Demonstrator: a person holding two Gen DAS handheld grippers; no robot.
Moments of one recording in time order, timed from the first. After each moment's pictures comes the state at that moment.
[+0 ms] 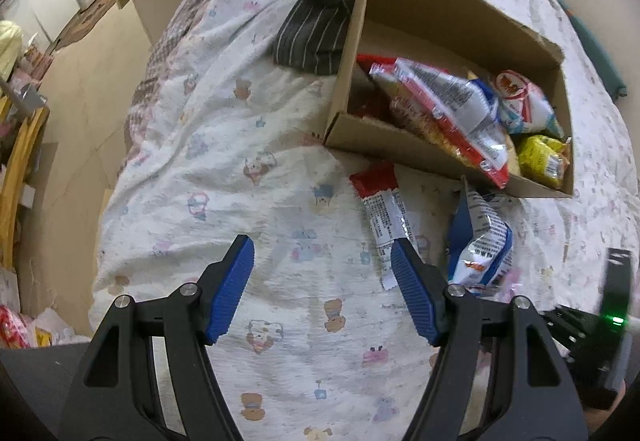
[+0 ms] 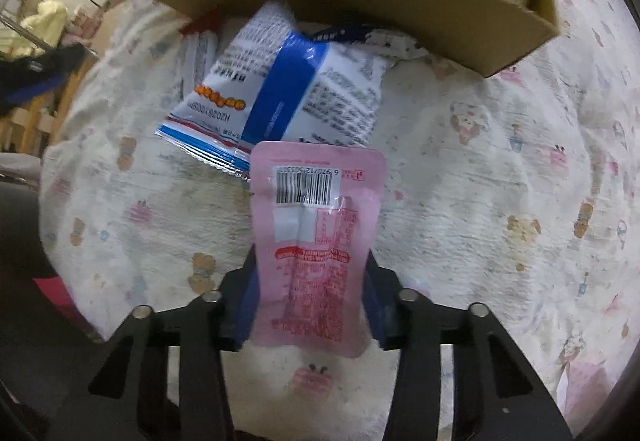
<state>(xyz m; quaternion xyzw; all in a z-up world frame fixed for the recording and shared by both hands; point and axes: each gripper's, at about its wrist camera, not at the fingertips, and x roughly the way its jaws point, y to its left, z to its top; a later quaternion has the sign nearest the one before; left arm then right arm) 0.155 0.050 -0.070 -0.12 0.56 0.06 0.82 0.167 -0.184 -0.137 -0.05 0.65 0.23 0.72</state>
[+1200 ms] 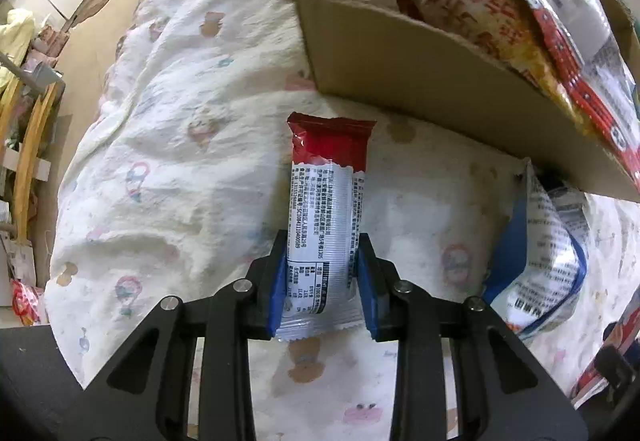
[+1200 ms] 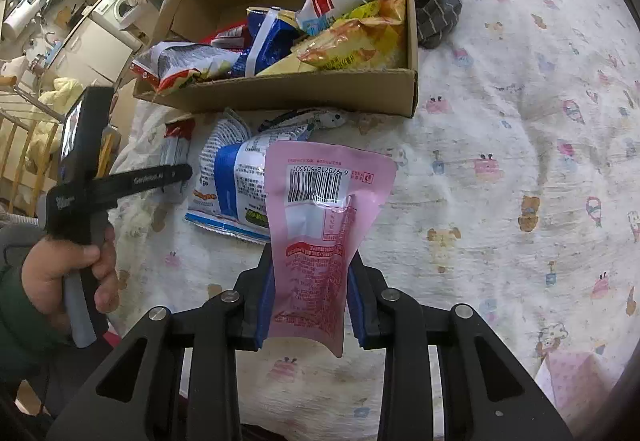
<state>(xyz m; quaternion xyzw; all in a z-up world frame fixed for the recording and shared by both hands) 0.186 0.021 -0.144 -0.10 0.62 0.11 0.77 0.179 -0.251 -0.092 0.05 0.60 0.23 0.77</state>
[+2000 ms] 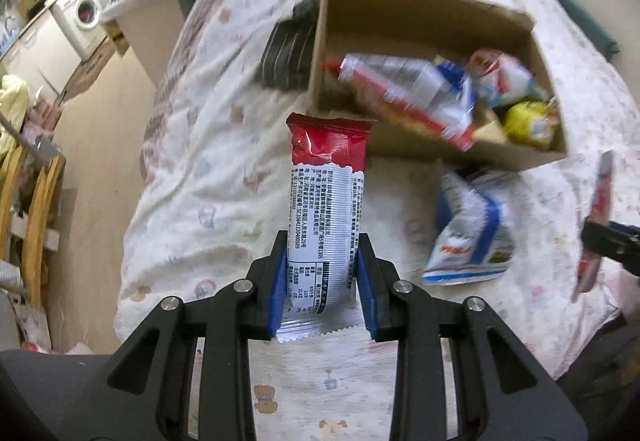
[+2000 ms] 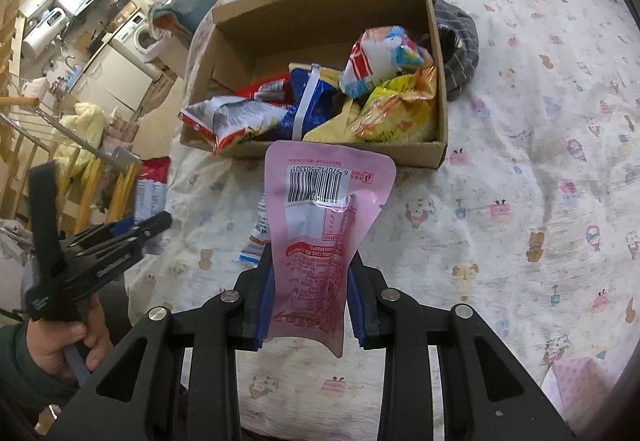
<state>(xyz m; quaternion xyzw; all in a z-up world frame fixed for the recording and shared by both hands) 0.113 0.018 -0.045 -0.03 0.52 0.06 0.85 0.184 -0.236 -0.055 0.09 0.55 0.25 0.79</state>
